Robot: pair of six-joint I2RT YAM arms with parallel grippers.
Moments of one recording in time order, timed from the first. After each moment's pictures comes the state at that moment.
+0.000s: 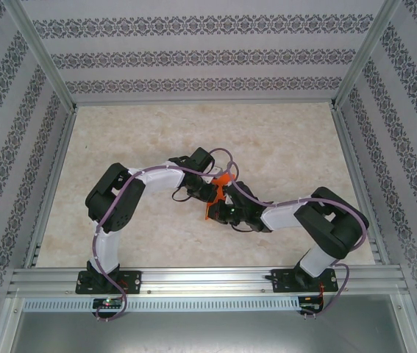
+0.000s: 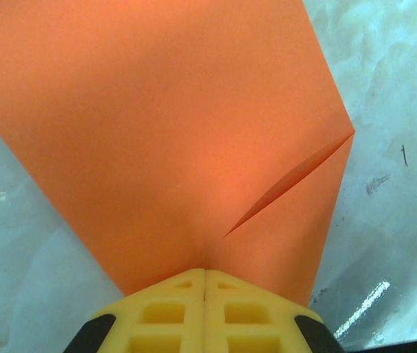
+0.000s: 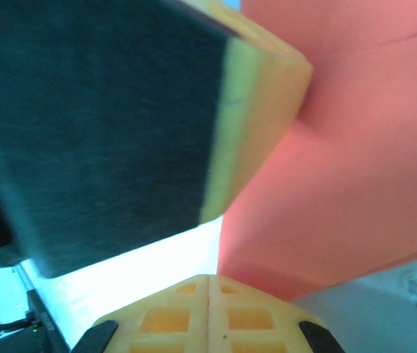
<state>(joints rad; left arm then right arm) -0.69 1.99 1.28 -0.48 0.38 -0.25 0.76 1.64 0.51 0.37 -0.35 1.00</state>
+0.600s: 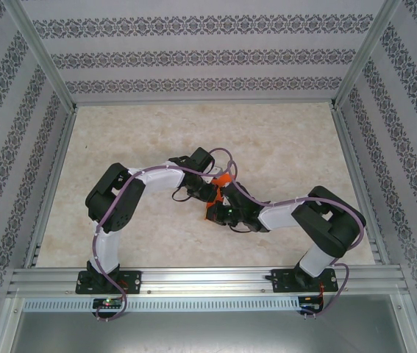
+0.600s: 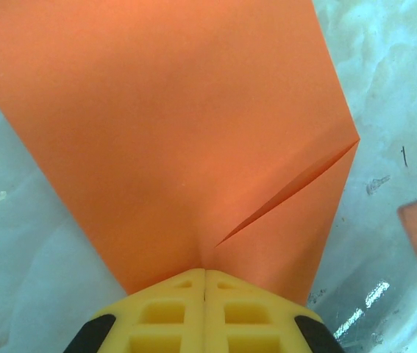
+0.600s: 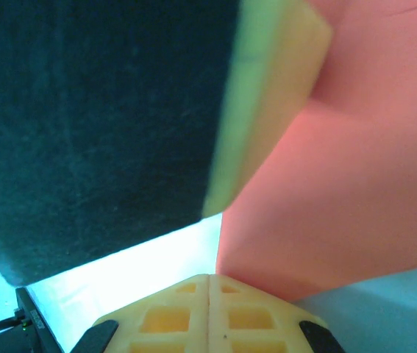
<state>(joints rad) -0.69 1.99 1.28 -0.48 0.38 -0.25 0.79 1.66 0.54 0.34 -0.34 1.00</state>
